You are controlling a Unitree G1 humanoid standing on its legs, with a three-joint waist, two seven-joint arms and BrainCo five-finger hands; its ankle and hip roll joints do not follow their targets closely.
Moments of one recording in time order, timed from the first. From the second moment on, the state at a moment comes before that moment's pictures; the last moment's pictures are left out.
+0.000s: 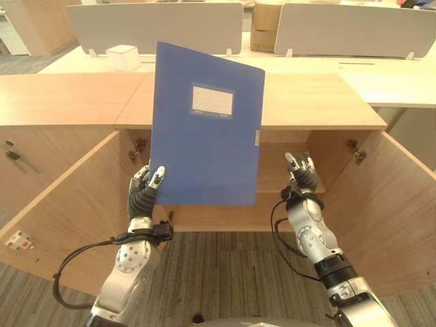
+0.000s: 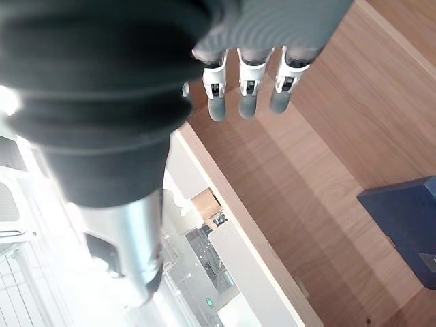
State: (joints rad) left arm 0.13 0.34 -0.20 -0.29 -0.42 -0.11 0.21; right arm -0.32 -0.17 0.27 0.26 0.87 -0.18 -0.33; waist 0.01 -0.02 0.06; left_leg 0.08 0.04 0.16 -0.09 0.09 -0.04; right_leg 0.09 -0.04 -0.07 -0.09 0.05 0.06
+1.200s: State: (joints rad) left arm 0.12 0.39 -0.20 -0.35 -0.42 -0.08 0.16; right arm -0.44 -0.26 0.48 0.12 0.87 -0.05 -0.18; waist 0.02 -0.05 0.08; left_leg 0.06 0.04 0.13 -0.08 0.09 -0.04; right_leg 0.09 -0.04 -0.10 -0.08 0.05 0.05
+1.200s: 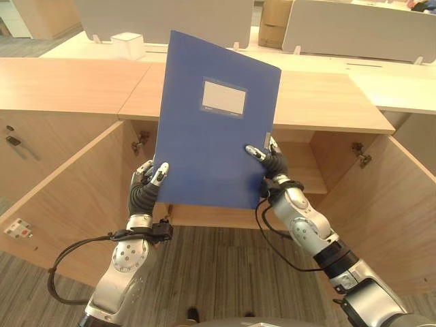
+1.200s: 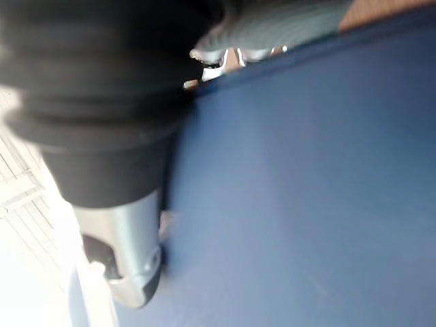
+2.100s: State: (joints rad) left arm 0.18 0.46 -0.25 -0.22 -0.28 -0.07 0.10; right arm -0.36 -0.28 0.48 0.23 0.83 -0.02 -0.16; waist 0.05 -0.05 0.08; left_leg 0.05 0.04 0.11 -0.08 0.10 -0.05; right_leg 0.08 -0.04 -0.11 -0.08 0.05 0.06
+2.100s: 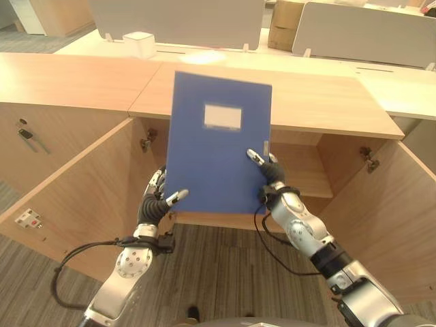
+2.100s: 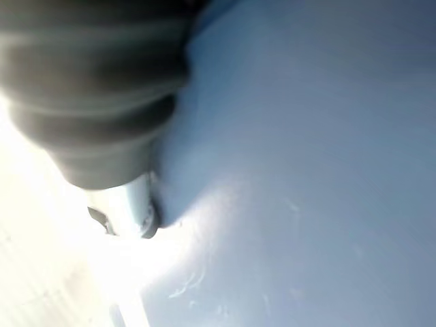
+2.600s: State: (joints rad) left arm 0.39 0.49 -0.08 0.49 0.17 -0.05 0.10; right arm -0.02 -0.49 0.34 0.29 0.76 0.07 0.00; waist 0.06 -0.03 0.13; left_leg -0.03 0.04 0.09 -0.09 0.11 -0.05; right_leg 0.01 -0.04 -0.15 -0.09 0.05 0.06
